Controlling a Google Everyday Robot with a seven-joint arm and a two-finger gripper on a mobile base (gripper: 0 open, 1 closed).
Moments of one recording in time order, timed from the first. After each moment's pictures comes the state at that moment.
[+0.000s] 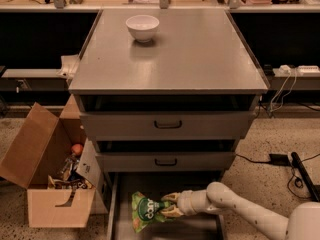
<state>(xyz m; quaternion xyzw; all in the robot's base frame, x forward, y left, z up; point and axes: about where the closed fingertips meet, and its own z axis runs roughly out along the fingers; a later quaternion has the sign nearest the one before) 0.504 -0.041 0.254 -0.55 0.68 0.32 0.35</state>
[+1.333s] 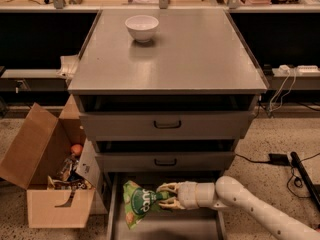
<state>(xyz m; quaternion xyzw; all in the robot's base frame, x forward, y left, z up) 0.490 -0.025 0.403 -0.59 0.59 0.30 0.46</state>
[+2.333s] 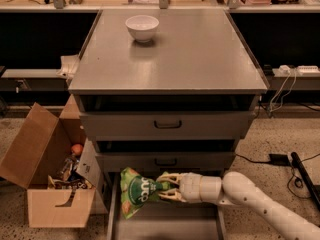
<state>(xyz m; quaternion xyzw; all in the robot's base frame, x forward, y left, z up) 0.488 -0.023 0.484 -0.59 0.58 0.27 0.50</state>
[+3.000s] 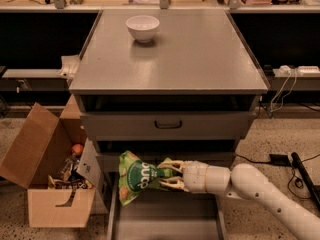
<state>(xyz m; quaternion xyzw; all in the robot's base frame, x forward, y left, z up) 0.494 -0.026 0.574 -0.57 0.56 0.25 0.55</state>
